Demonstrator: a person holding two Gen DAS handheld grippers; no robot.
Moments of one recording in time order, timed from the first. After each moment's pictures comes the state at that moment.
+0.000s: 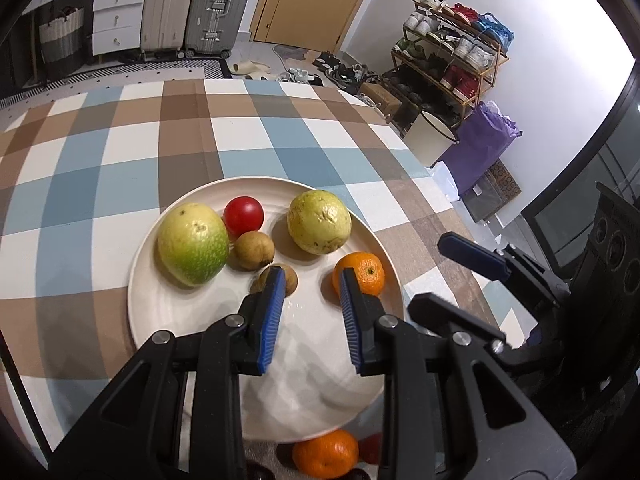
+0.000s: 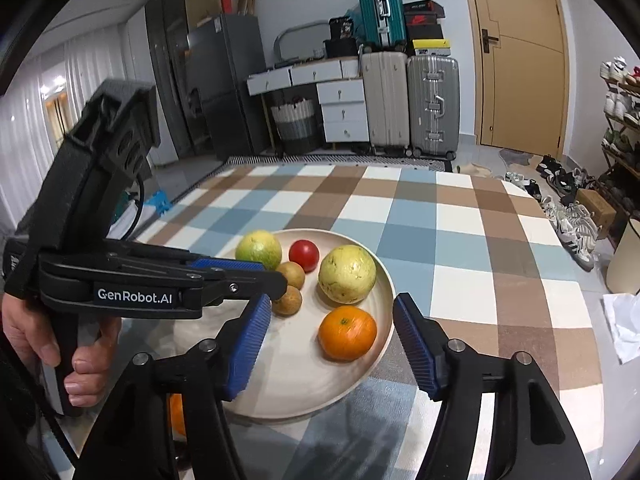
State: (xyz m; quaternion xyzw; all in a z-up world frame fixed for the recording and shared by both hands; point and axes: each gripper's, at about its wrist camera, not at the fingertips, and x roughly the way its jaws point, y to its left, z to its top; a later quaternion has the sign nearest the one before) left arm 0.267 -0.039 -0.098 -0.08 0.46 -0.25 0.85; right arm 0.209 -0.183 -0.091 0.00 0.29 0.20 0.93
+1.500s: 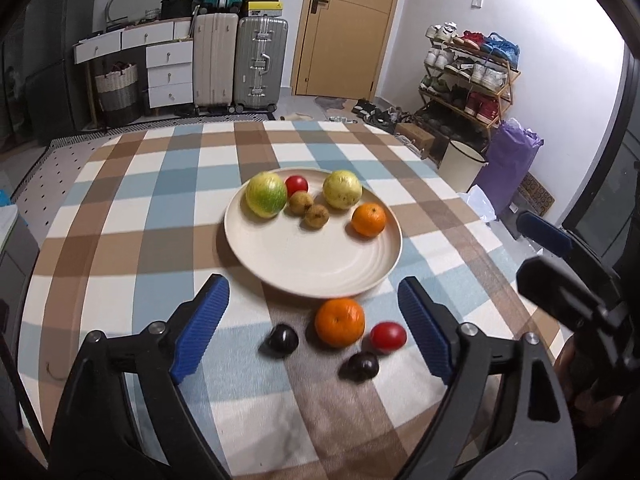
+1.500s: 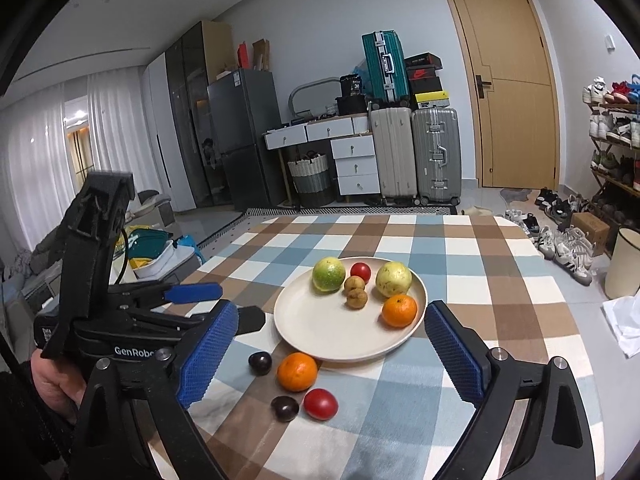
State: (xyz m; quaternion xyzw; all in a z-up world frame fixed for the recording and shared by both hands) left arm 0.091 0.005 -0.053 -0.03 0.37 -0.16 0.91; right arm 0.071 -0.177 -0.056 0.04 0.20 0.21 0.96
